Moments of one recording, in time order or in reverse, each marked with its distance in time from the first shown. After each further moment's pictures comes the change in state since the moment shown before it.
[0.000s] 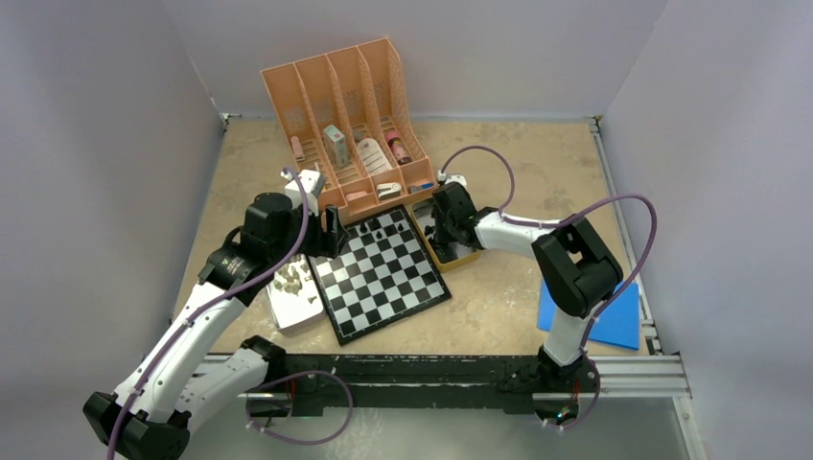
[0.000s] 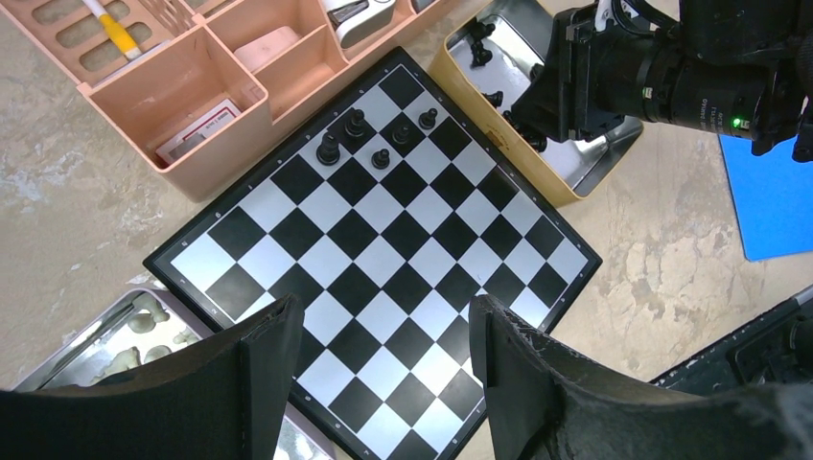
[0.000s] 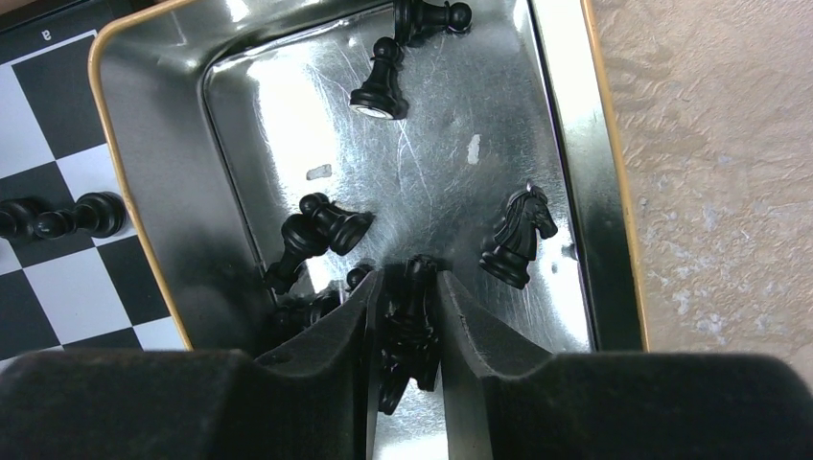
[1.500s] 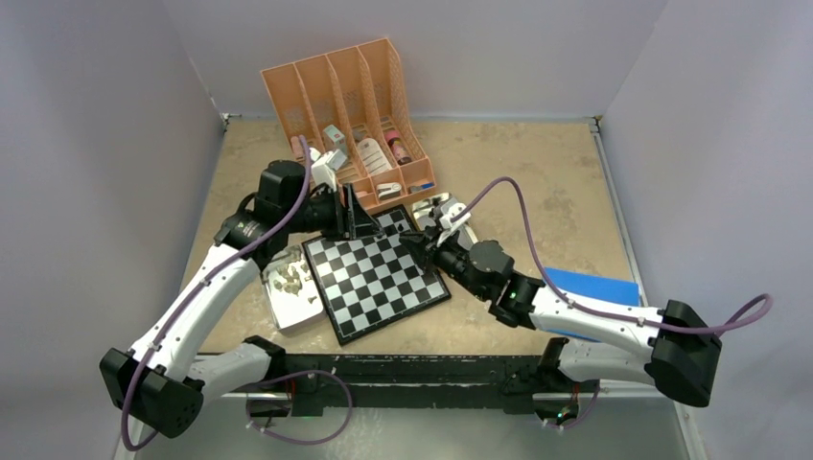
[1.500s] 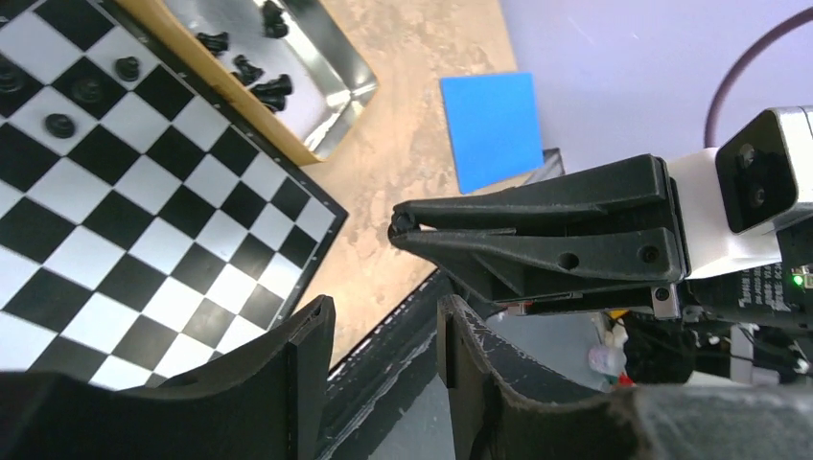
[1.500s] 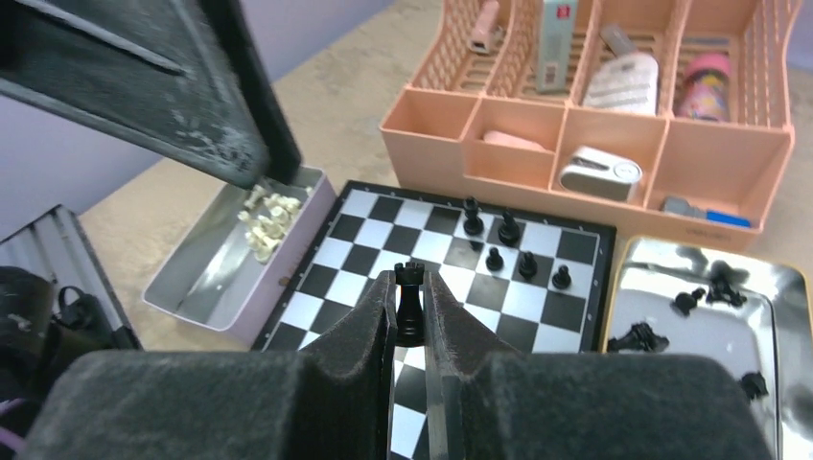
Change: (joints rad) left arm 0.022 0.219 0.175 0.017 0.470 -0.343; right arm 0.398 -0.677 -0.418 0.579 -0.005 -0.215
